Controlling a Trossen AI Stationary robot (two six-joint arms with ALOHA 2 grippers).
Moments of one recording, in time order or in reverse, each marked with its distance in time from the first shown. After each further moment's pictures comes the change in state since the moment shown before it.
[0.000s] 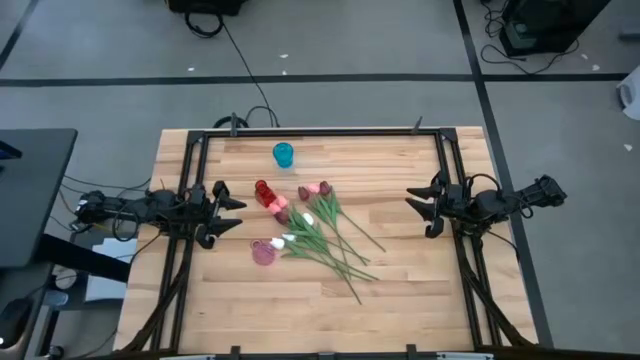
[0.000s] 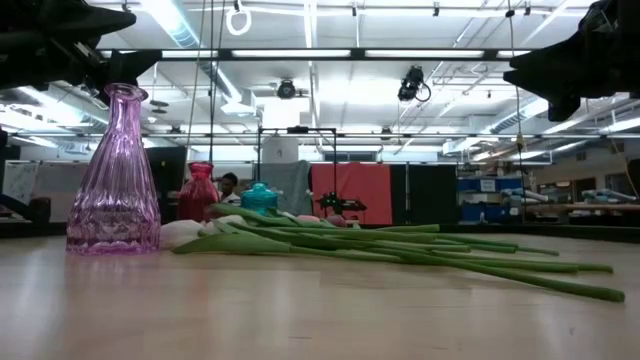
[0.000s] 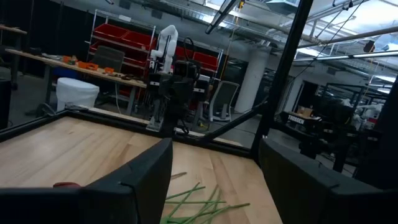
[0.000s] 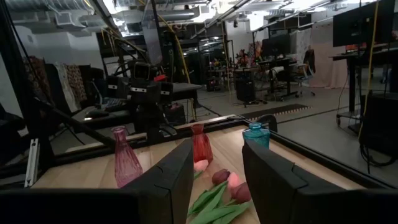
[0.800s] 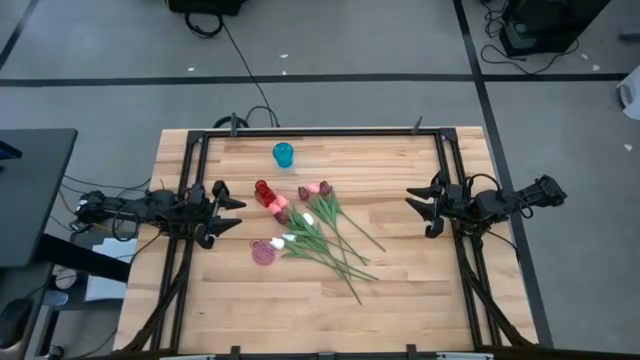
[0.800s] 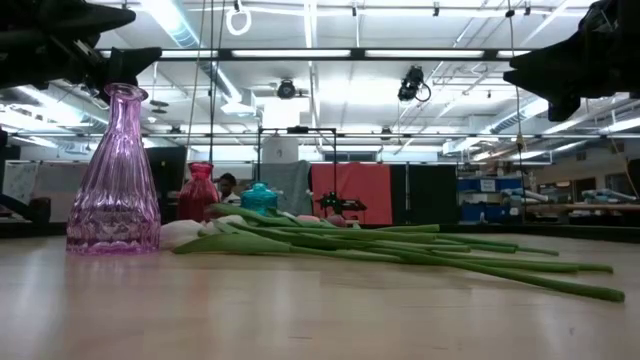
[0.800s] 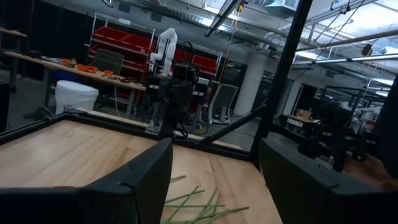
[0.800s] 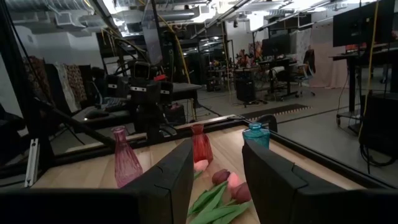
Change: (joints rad) left arm 0.000 0.000 0.000 0.014 0.000 0.000; right arm 0.000 0.000 0.000 0.000 0.000 0.000
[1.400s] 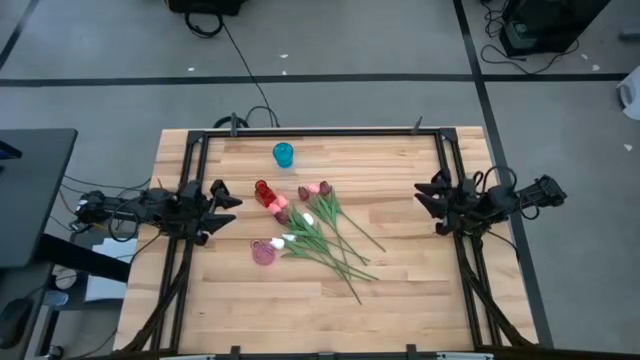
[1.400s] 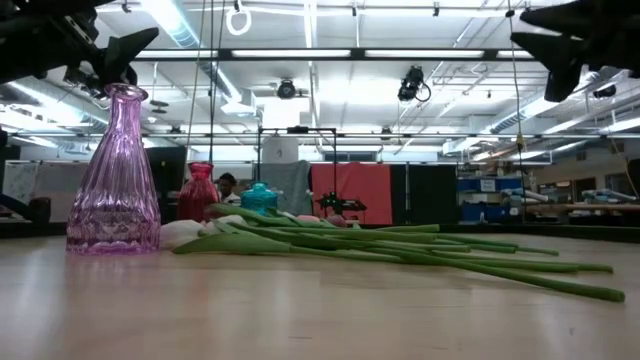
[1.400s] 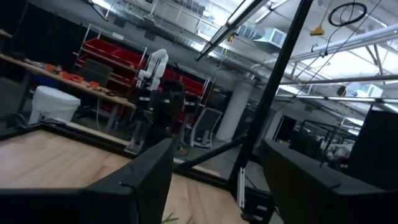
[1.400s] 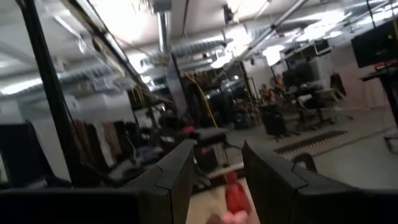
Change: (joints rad) left arm 0.000 0.000 0.000 0.115 0.008 -0.112; right arm 0.000 0.000 0.000 0.253 -0.068 0.038
